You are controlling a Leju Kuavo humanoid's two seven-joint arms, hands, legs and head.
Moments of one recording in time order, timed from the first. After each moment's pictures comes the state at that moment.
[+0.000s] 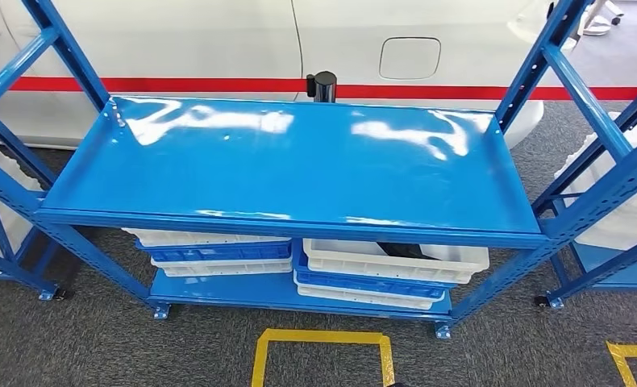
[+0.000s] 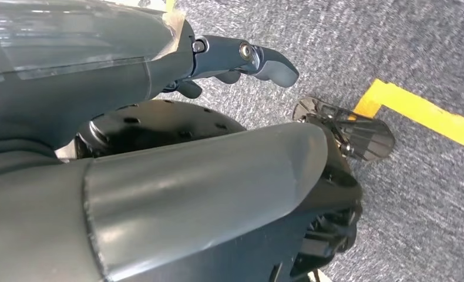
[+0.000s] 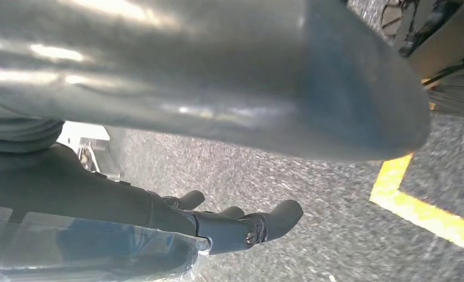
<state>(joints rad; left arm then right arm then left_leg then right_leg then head) -0.12 0.00 -1.08 -0.10 1.44 0.57 -0.22 -0.03 0.20 -0.55 -0.18 0.86 0.12 0.37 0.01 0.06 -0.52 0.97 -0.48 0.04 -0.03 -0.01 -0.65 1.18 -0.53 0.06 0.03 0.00</state>
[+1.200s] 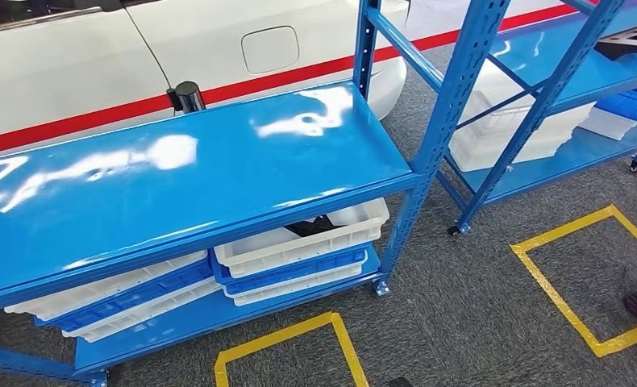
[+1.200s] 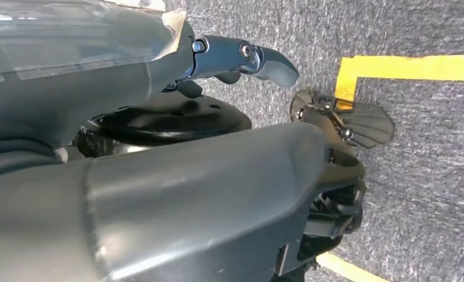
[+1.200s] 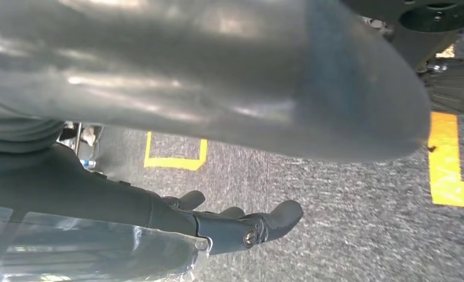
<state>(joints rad) -0.12 0.00 -1.09 -0.10 1.44 0.54 -0.22 -0.04 0.20 -0.55 -0.18 0.85 0.10 0.38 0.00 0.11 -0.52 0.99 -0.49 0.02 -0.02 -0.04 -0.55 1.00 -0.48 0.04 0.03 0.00</state>
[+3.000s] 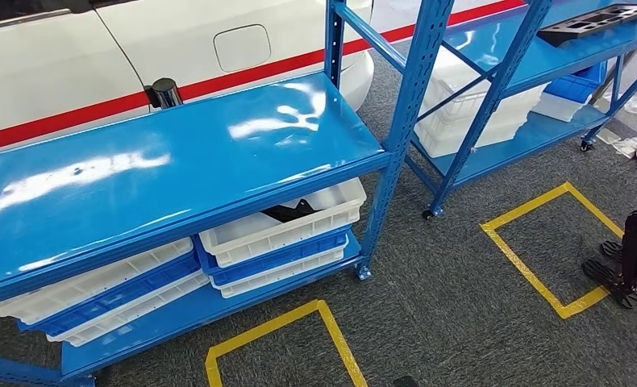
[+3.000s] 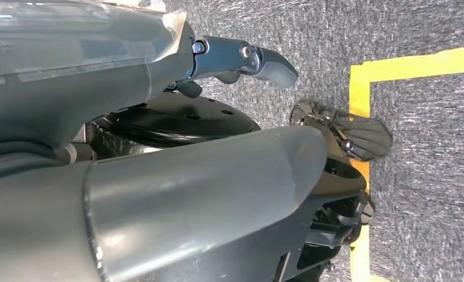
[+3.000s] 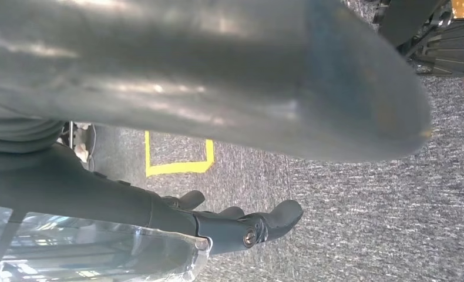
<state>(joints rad) -0.14 -0.04 -1.15 -0.10 1.41 0.60 -0.21 -0.04 0.19 -0.56 -0.18 0.89 0.02 0.34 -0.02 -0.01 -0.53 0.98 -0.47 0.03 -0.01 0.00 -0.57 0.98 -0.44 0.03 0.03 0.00</state>
